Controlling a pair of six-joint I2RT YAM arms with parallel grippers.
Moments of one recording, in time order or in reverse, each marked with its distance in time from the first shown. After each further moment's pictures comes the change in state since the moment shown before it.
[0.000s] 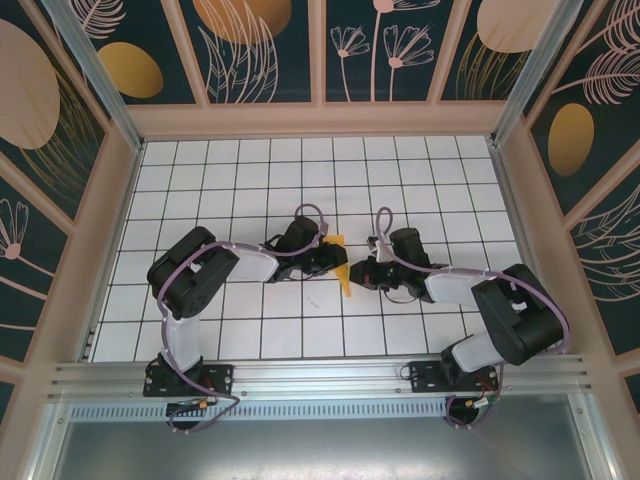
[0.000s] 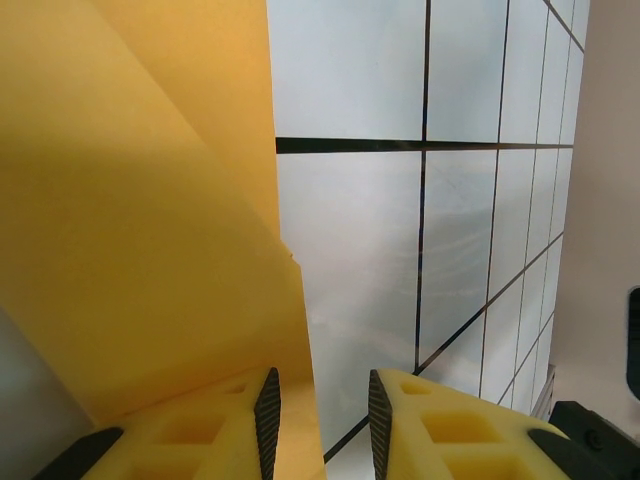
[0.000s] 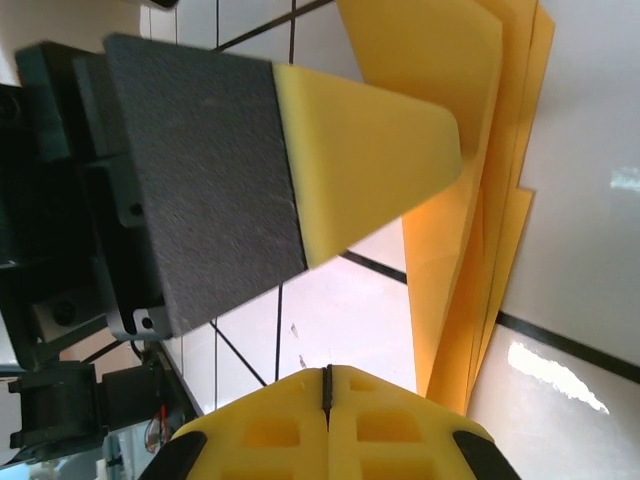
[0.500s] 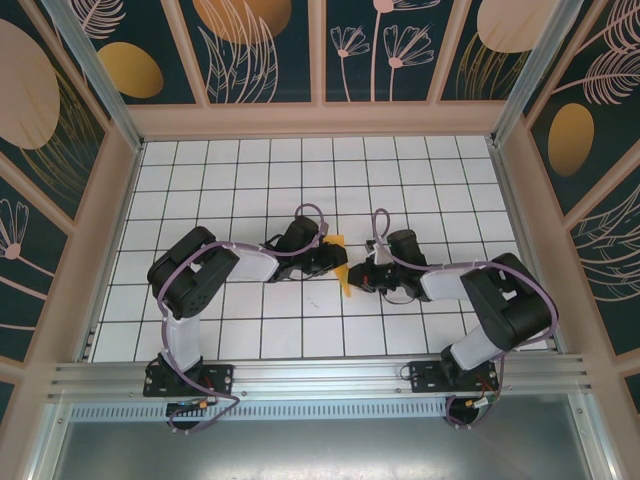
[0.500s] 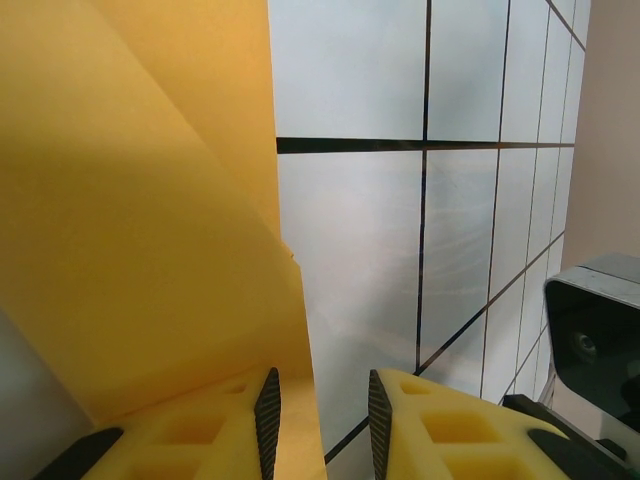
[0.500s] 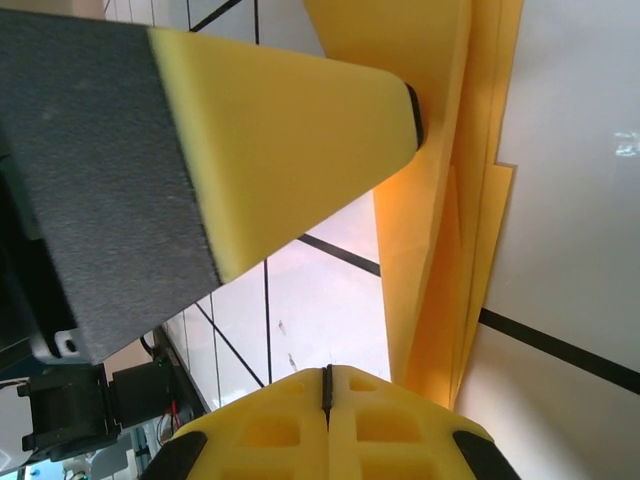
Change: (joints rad) left arm 0.000 0.002 0.003 -0.003 0.003 0.002; right arm 0.000 0.093 0.000 0.059 -0.032 0.043
